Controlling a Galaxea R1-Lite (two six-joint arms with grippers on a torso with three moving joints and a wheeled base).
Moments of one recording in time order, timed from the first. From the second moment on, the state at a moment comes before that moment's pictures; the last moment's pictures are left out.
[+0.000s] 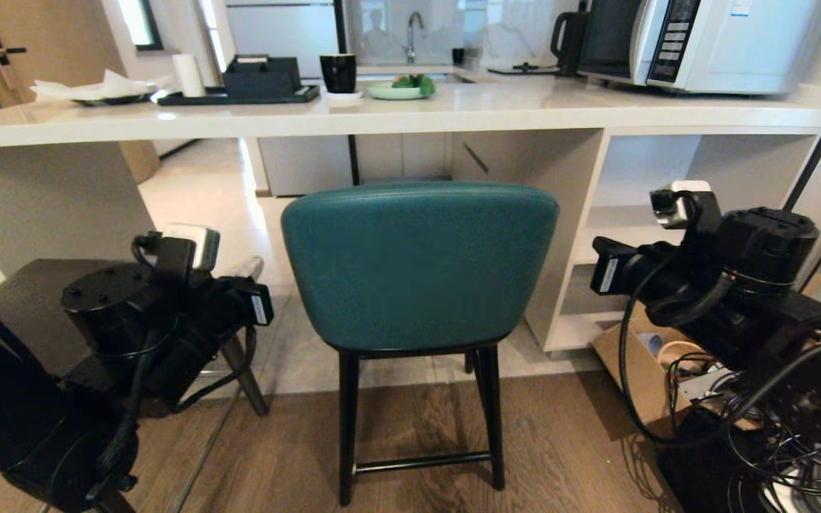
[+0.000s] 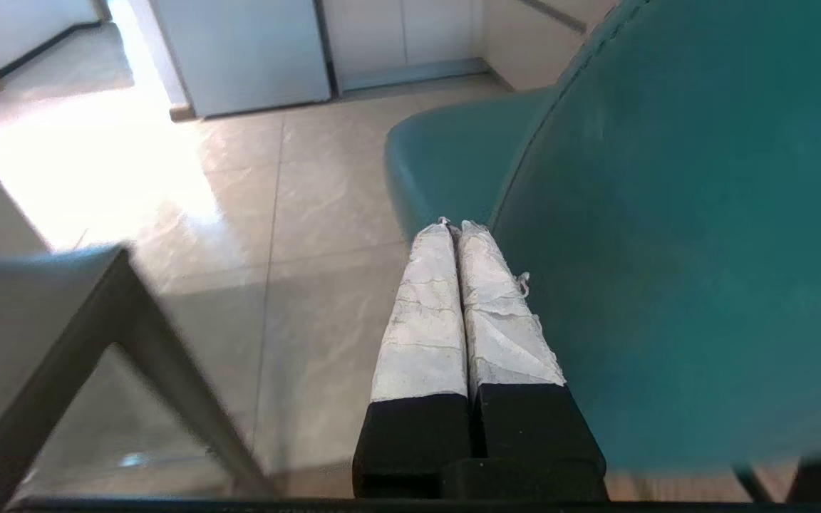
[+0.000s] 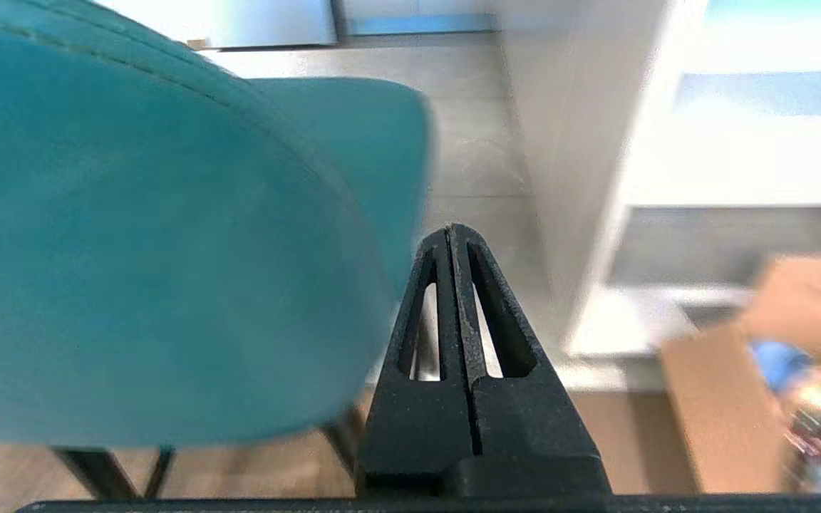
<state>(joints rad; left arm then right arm) -0.31 1.85 -0.50 -1.44 0.17 0.07 0.32 1.75 -0.72 -1.03 -0.16 0.02</state>
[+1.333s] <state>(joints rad) -0.31 1.33 -0.10 -1.38 0.29 0.06 0.30 1.04 -0.36 -0.67 -0.25 0.01</state>
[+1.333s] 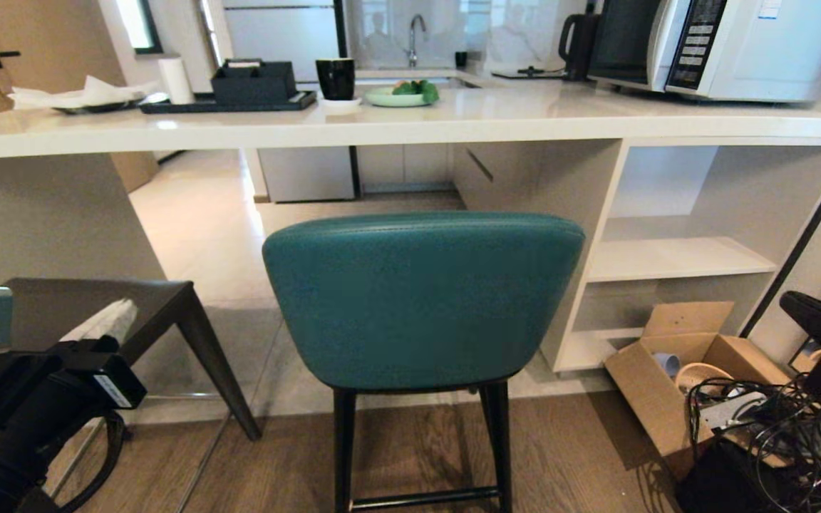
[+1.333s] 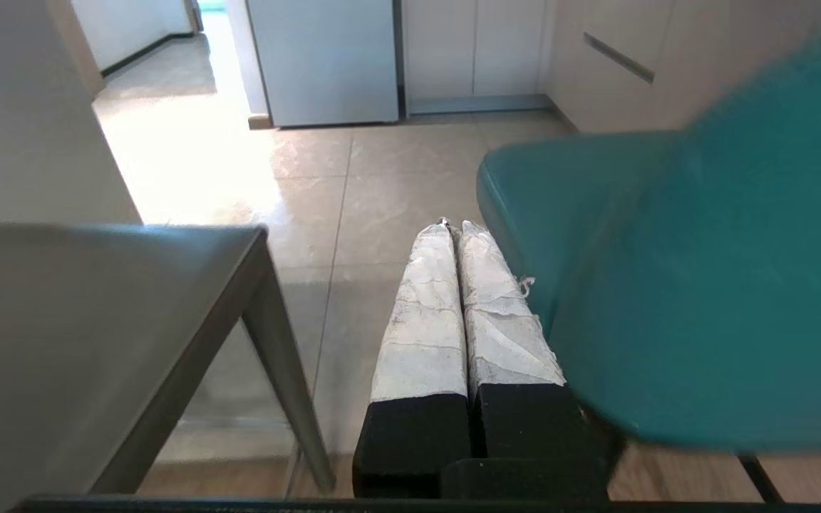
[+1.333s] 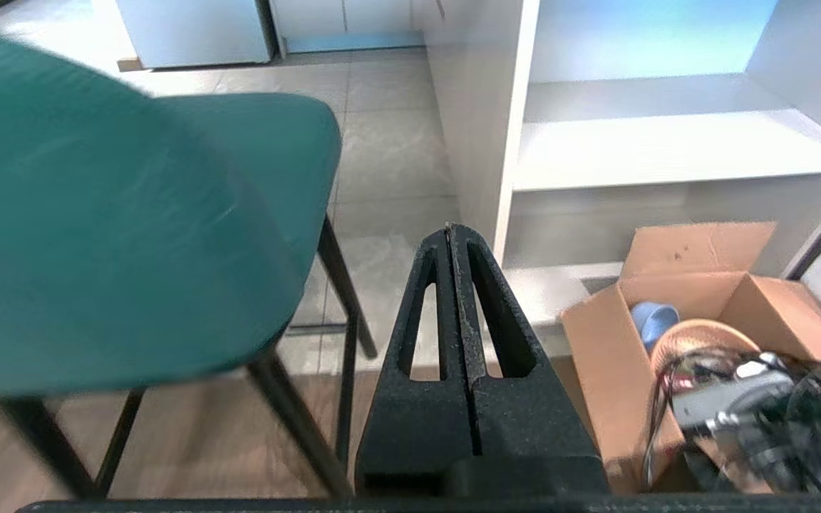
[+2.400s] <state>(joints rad) -0.38 1.42 -0.05 -1.38 0.29 0.00 0.35 1.18 -0.36 -0.68 -0.24 0.05</state>
